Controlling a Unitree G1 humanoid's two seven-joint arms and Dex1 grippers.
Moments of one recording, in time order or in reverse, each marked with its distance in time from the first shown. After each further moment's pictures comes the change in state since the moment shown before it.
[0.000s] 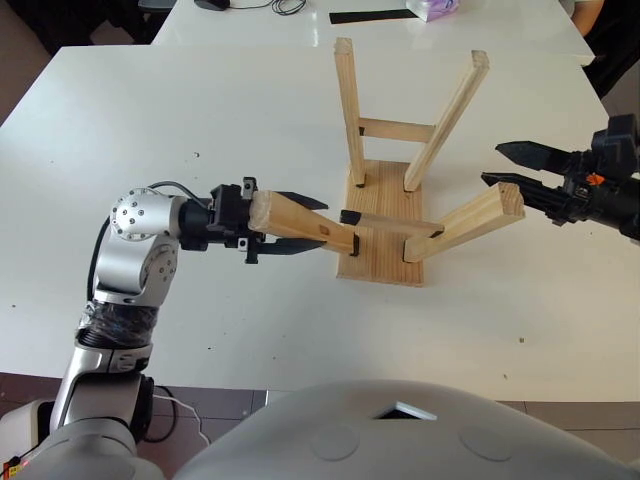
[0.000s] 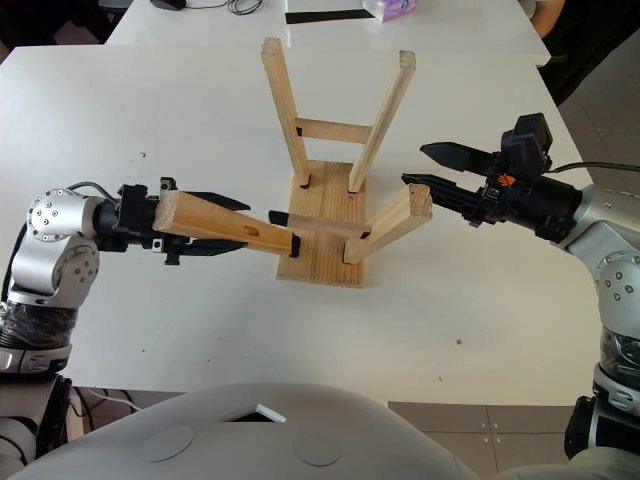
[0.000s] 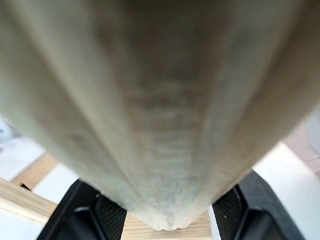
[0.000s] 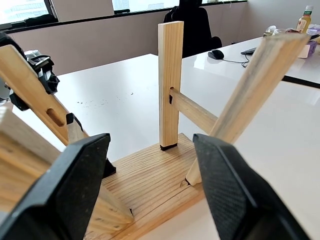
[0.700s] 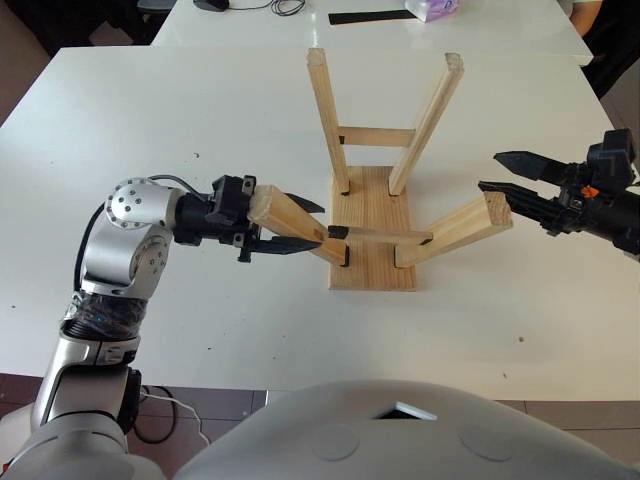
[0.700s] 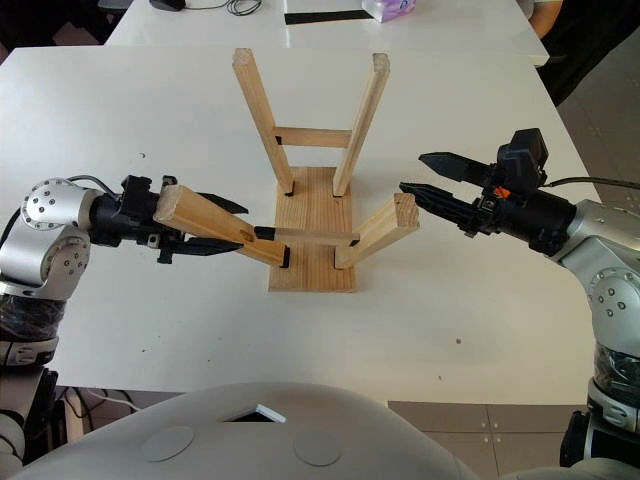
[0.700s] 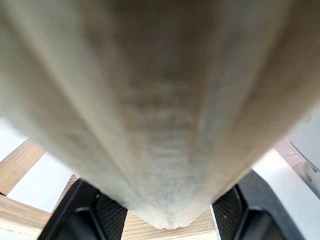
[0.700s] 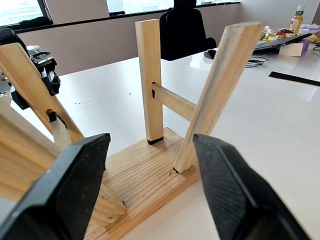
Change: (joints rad) left arm -0.036 0.052 -0.042 0.019 0.004 0.062 0.002; right arm 0.065 0.035 -0.019 -0.051 -0.001 -0.020 -0.032
